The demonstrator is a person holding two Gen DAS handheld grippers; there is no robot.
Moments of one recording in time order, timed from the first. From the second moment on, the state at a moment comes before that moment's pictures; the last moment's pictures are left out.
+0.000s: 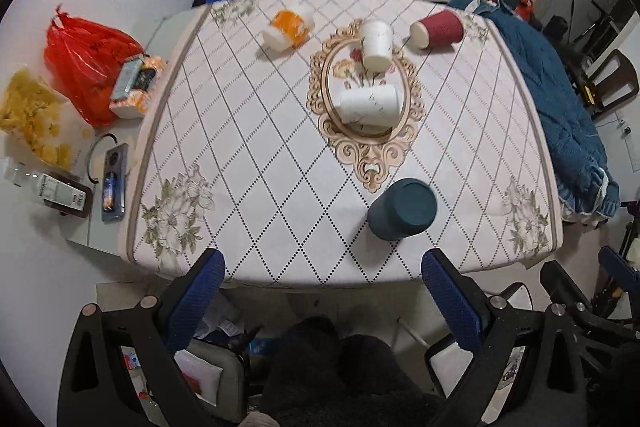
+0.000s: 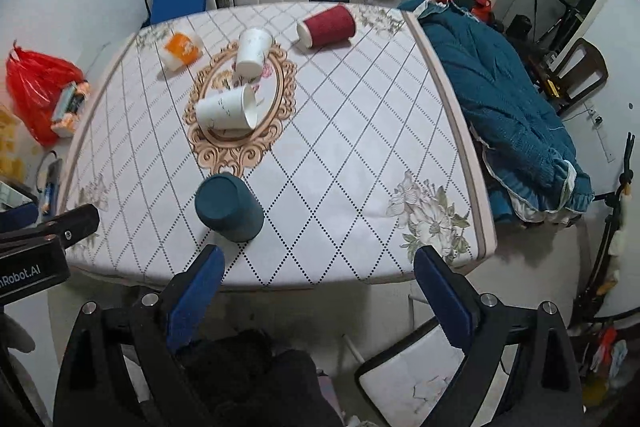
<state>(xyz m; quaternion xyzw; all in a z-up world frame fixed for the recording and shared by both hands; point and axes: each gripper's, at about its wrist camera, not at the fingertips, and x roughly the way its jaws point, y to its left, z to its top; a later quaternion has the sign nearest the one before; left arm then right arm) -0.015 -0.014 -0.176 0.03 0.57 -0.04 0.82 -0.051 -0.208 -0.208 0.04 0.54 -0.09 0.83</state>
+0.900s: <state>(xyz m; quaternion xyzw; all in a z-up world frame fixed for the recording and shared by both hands) -0.112 -0.018 -0.026 0.03 0.49 -0.04 0.87 -0.153 -0.213 -0.016 0.04 0.45 -0.06 0.89</state>
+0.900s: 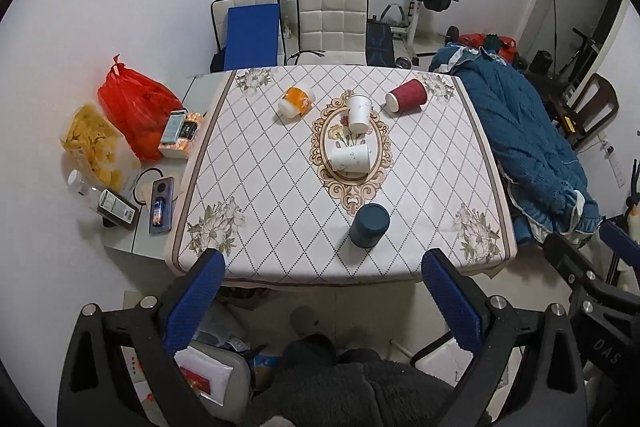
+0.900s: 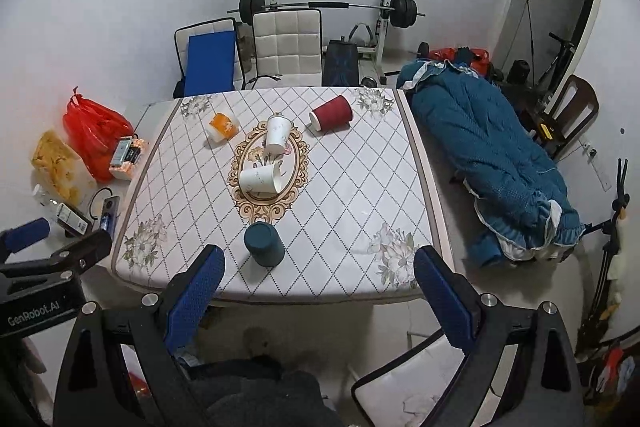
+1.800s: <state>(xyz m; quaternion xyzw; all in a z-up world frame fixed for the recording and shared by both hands) -0.124 -0.020 -0.026 0.03 0.50 -0.02 0.87 -0.163 -0.222 -0.002 0.04 0.46 -0.06 0.89</state>
